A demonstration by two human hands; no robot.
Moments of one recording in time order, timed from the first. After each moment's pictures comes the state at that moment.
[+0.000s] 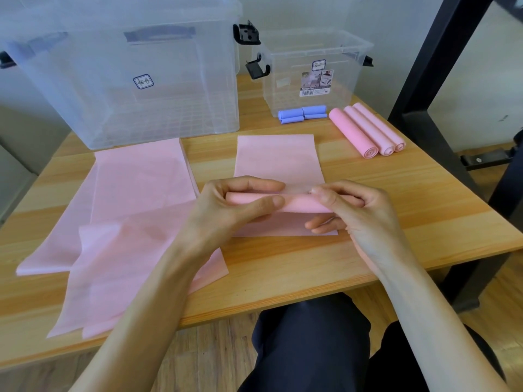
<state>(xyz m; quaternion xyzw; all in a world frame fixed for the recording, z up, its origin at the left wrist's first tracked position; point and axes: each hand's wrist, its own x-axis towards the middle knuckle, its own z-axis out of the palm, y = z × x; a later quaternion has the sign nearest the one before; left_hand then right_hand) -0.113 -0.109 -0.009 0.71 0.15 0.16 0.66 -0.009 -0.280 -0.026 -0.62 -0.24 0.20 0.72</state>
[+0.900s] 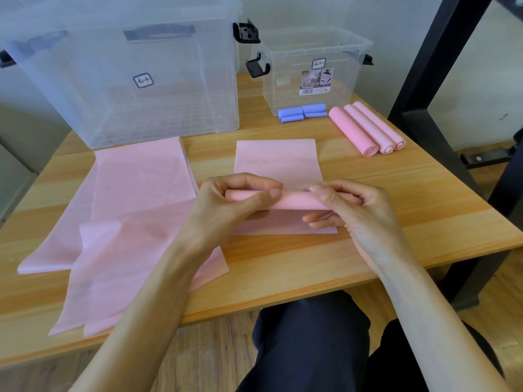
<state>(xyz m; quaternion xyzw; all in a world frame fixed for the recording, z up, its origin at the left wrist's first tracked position) -0.112 -0.108 -0.010 0.71 0.16 0.17 0.67 -0.008 -0.278 -0.026 -0.62 -0.24 0.20 0.72</state>
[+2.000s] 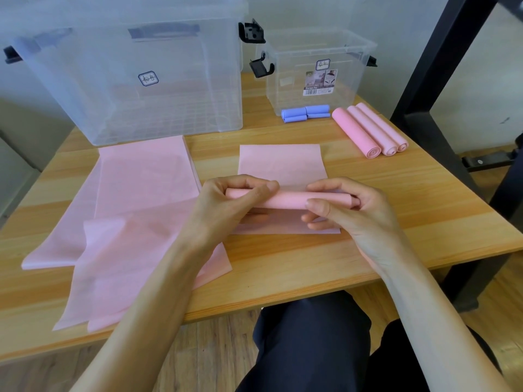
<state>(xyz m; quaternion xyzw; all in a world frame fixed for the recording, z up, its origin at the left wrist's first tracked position) -0.111 -0.107 -0.012 0.70 0.21 0.17 0.67 -0.007 -0.280 -0.026 -0.62 -0.27 0.22 0.70</state>
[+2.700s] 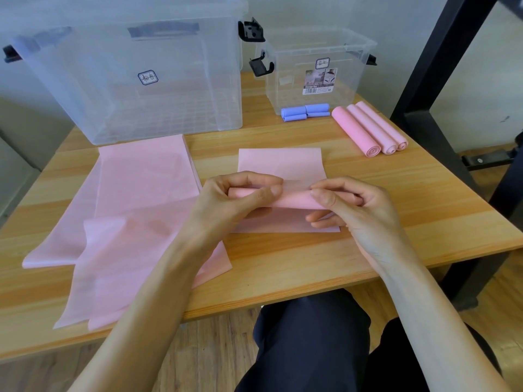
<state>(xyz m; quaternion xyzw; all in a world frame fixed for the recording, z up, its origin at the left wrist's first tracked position) -0.113 -0.106 -0.011 0.69 0.17 0.17 0.69 -0.008 -0.278 -0.027 -0.62 -0.26 0.20 0.71</state>
